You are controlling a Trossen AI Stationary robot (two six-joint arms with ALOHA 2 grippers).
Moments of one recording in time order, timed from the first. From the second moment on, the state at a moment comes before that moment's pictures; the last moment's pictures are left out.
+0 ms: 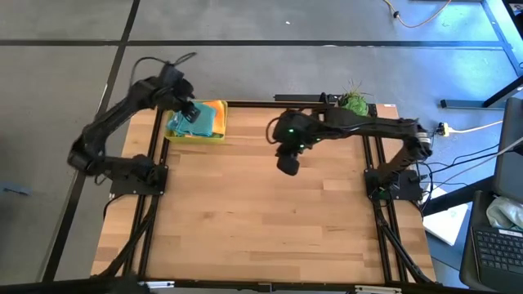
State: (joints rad) left arm 1.07 1.22 1.04 -0.89 0.09 0.15; right arm -0.08 1.69 1.73 -1.02 -0.05 0.24
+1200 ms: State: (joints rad) left arm 0.88 0.00 0.59 -1.01 0.31 -0.70; right arm -0.05 0.47 0.18 -0.07 0.08 0.98
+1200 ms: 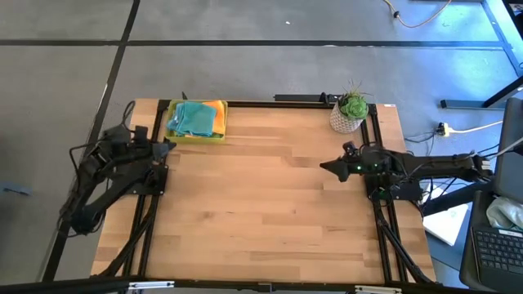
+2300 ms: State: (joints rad) left arm 0.56 0.08 0.31 -0.53 0.18 -1.00; right arm -0.06 0.01 0.14 -0.44 0.09 0.85
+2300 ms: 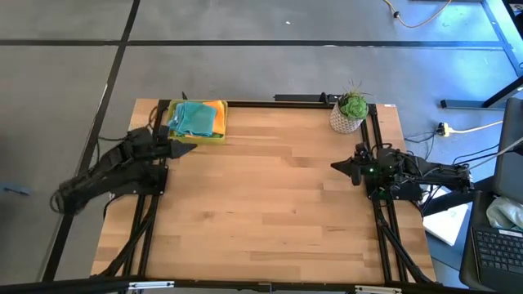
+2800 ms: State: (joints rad) left arm 0.22 0.31 0.22 -0.27 -0.23 -0.71; right arm -0.06 0.01 0.14 -0.39 0.14 0.76
